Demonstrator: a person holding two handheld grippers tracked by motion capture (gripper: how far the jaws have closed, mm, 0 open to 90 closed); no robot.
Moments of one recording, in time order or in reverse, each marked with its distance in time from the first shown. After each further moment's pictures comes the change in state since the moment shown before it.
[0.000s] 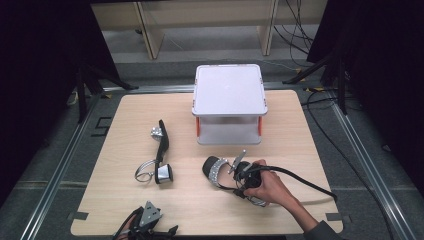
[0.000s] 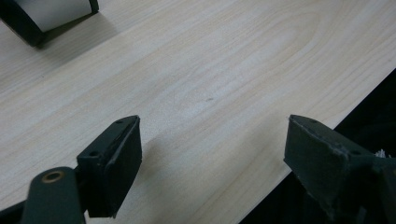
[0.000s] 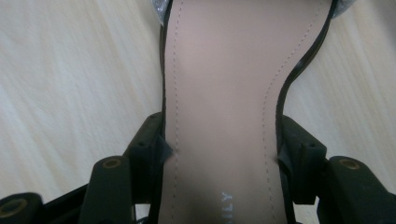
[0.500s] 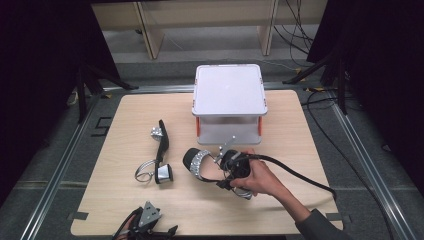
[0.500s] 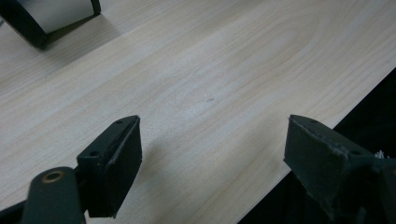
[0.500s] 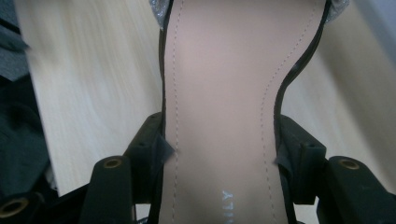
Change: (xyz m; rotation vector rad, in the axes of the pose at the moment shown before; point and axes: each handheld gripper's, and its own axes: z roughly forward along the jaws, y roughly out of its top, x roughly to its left) left arm 0.000 0.000 -0.001 -0.010 0.011 -0.006; right arm 0.013 0.051 -0.040 -0.116 0.081 -0.023
